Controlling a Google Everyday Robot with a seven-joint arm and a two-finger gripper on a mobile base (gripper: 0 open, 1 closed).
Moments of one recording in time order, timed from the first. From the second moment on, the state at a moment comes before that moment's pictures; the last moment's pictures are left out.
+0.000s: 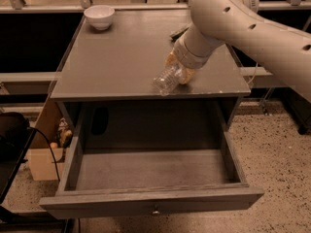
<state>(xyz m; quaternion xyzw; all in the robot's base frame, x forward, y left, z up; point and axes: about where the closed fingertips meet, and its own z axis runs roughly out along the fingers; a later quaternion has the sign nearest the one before) 0.672 -0.067 0.842 -0.90 0.34 -0.17 0.21</state>
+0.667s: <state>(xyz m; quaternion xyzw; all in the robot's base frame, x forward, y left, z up) 0.674 -0.076 0.838 -0.89 0.37 -0.17 0.20</state>
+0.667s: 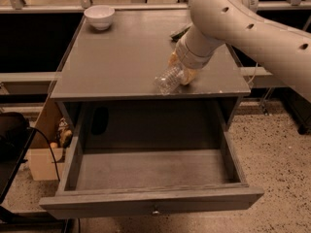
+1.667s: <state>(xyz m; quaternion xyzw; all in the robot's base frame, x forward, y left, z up) 0.676 -0.082 0.830 -0.88 0.40 -0.11 0.22</state>
